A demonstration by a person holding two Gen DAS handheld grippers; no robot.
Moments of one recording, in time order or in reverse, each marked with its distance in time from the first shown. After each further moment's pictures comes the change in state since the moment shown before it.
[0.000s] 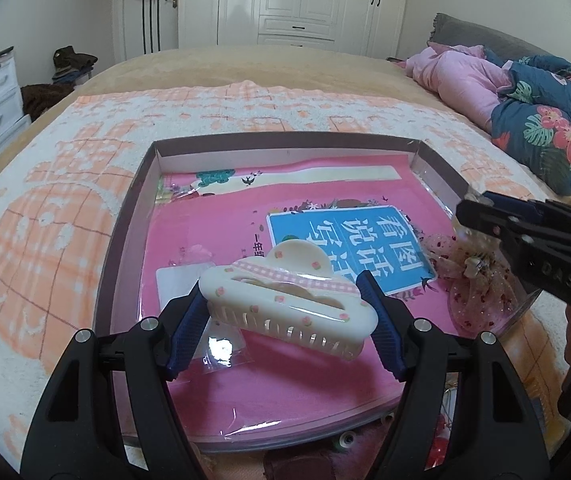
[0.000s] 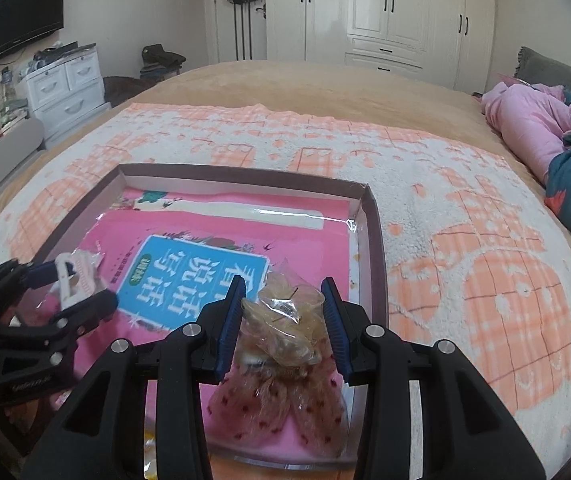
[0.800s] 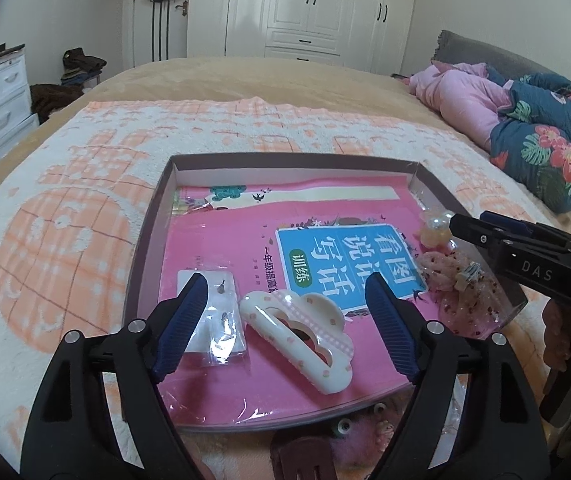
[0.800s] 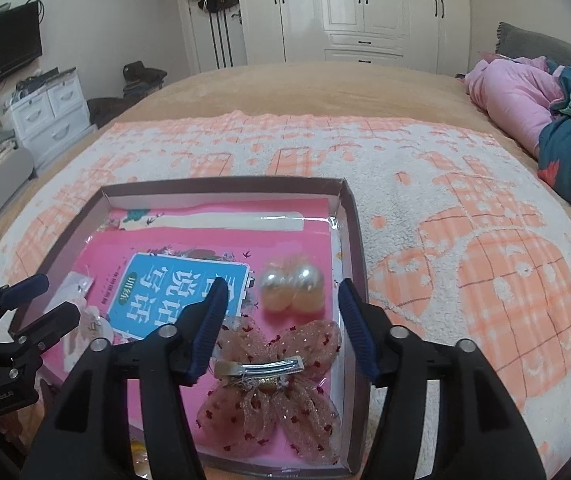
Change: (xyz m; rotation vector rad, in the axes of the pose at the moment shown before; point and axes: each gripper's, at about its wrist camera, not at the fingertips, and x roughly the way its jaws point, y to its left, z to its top) left arm -0.024 0.005 0.003 -0.038 -0.057 0.003; right arm -0.001 -0.019 -0.001 0.105 -0.020 0.006
